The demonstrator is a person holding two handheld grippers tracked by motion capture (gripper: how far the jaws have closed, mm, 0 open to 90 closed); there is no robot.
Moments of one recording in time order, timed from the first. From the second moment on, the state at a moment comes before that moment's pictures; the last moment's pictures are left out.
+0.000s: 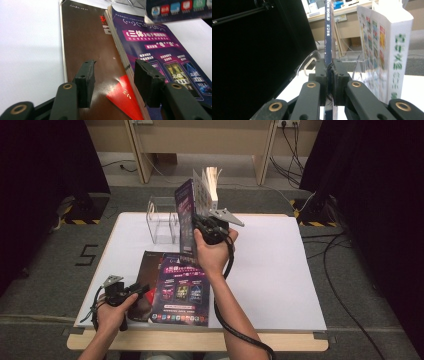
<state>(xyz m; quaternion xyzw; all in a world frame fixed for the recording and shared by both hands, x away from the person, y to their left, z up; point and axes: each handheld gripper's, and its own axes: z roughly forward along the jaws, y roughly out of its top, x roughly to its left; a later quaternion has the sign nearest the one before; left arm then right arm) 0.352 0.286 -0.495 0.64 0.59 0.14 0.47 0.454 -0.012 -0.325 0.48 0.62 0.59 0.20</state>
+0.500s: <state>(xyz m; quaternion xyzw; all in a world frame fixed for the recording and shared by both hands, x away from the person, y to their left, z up) 0.353 0.287 -0.496 0.64 0.59 0.14 0.47 0.492 0.004 -0.312 0.48 0.60 0.60 0.23</state>
